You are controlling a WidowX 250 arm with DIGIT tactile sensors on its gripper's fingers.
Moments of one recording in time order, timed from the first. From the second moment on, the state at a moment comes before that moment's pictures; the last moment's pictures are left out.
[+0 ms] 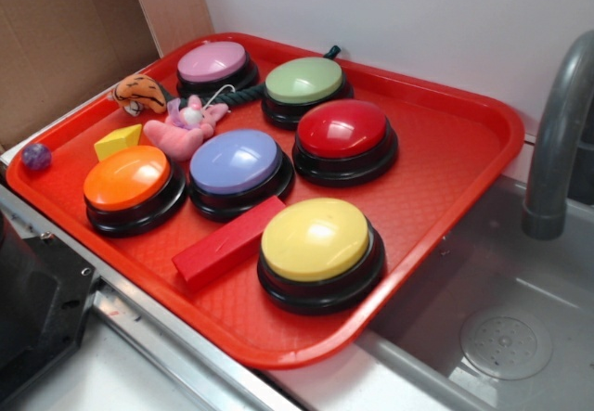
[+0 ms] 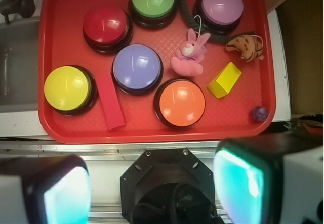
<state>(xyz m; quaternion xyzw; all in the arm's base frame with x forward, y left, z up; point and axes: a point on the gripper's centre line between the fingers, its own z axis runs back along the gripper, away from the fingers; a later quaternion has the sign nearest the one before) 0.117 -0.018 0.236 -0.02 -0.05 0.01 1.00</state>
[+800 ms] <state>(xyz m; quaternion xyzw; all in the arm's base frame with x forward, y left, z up) 0.123 0.027 0.204 -0.03 -0.05 0.15 0.99</state>
